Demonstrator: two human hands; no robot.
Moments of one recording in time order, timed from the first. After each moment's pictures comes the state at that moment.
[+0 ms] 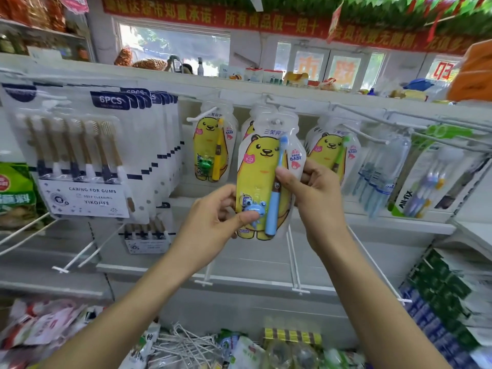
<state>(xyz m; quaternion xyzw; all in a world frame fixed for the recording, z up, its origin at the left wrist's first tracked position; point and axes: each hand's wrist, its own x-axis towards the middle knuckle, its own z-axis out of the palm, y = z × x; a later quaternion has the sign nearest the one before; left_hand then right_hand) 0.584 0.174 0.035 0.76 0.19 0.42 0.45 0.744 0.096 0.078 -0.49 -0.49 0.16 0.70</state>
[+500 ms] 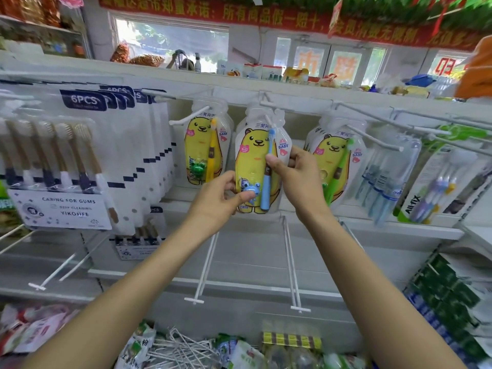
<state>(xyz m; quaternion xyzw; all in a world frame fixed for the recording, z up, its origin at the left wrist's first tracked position) 0.647 0.258 0.025 0.78 0.26 0.40 0.41 0.799 0.180 0.073 -0.57 -0.50 0.11 0.64</state>
